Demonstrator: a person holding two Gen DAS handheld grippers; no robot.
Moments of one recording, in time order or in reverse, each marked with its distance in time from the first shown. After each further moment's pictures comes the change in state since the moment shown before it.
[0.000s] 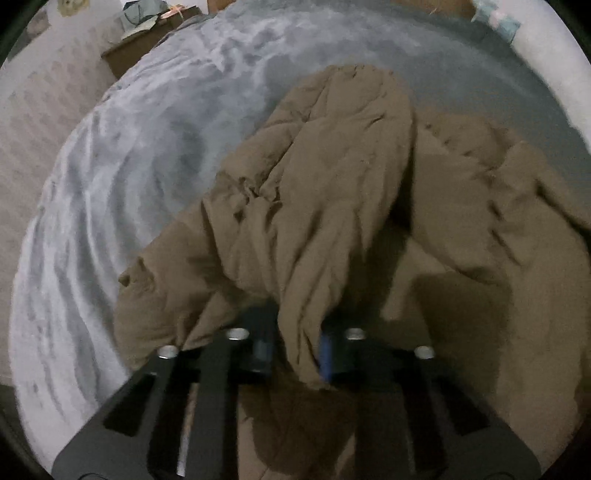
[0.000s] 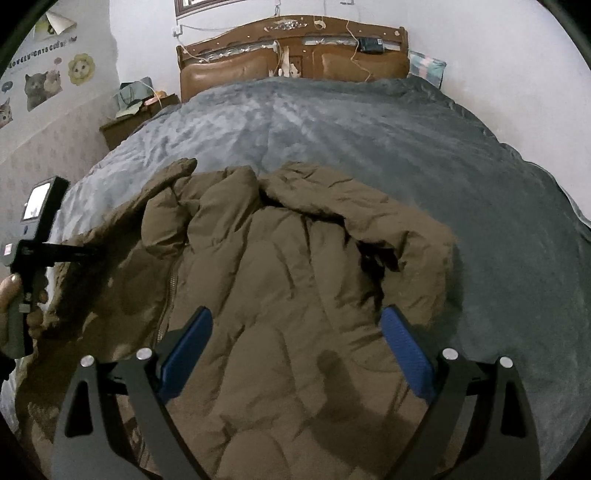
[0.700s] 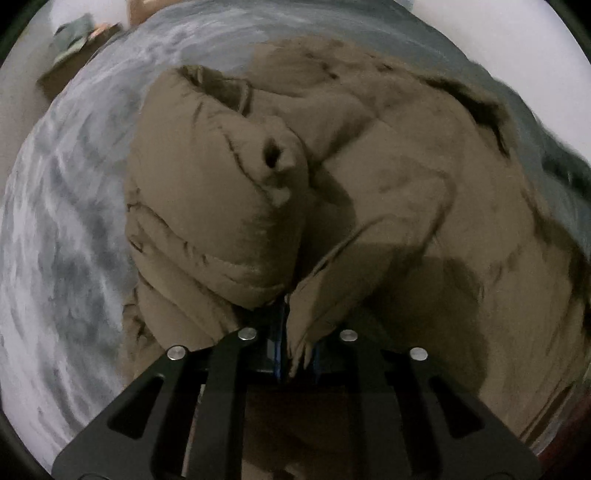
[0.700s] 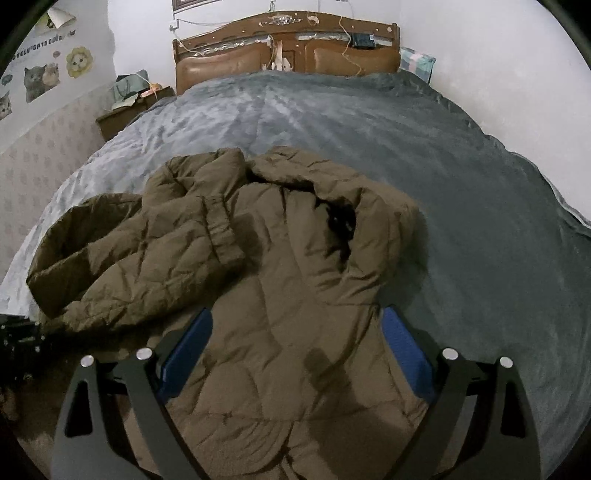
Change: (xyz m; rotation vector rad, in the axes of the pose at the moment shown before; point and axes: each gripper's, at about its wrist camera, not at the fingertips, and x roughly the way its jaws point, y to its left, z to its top) left arm -0.080 -0.026 -0.162 0.200 0.015 -0.213; right arm -0.032 -0.015 -0.030 -0.001 0.043 -0.019
